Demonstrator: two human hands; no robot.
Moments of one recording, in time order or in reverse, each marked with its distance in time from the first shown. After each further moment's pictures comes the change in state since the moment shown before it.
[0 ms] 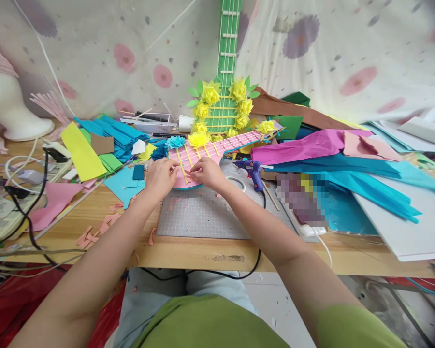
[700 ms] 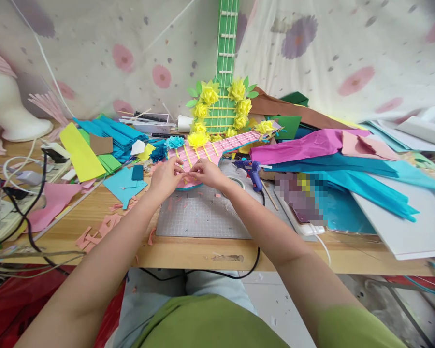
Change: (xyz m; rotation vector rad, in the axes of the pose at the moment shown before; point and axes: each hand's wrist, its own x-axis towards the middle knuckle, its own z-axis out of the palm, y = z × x) left_hand 0.004 0.011 0.006 -0.238 -0.123 -0.148; right_hand 0.000 0.005 -0.007 0.165 -0.130 -0.068
